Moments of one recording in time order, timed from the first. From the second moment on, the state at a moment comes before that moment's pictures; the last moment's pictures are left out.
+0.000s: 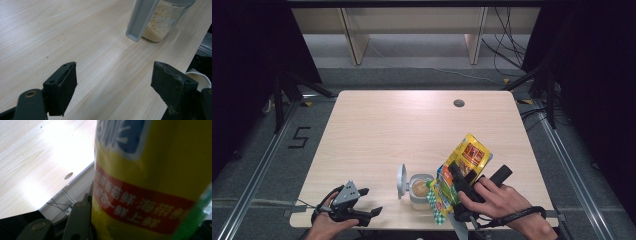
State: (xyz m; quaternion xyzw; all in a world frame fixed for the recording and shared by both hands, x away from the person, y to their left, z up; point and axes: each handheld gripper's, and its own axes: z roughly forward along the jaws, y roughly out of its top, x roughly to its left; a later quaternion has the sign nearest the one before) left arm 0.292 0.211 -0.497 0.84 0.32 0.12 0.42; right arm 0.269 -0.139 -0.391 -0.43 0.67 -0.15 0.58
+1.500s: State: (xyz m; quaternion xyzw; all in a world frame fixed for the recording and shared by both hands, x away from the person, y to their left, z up) left arm 0.290 0.210 -0.497 0.83 0.34 0.12 0.43; right arm 0.270 -0.176 -0.416 -0.29 0.75 0.01 0.60
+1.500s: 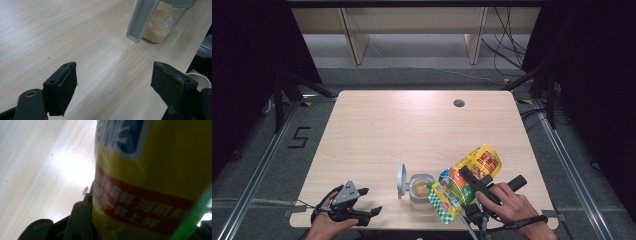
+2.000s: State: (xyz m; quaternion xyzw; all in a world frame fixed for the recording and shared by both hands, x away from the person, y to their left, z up) left arm 0.289 0.209 -0.497 0.82 0.34 0.12 0.44; right arm 0.283 -0.195 -0.433 -0.21 0.79 0.14 0.55
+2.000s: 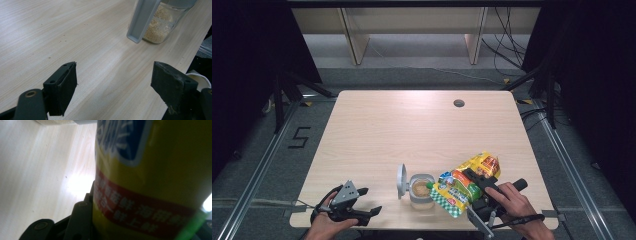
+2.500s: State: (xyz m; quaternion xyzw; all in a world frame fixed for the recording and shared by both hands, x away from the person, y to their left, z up) left arm 0.290 0.212 -0.495 0.83 0.34 0.12 0.43; right arm 0.305 -0.214 -0.459 -0.10 0.83 0.28 0.48
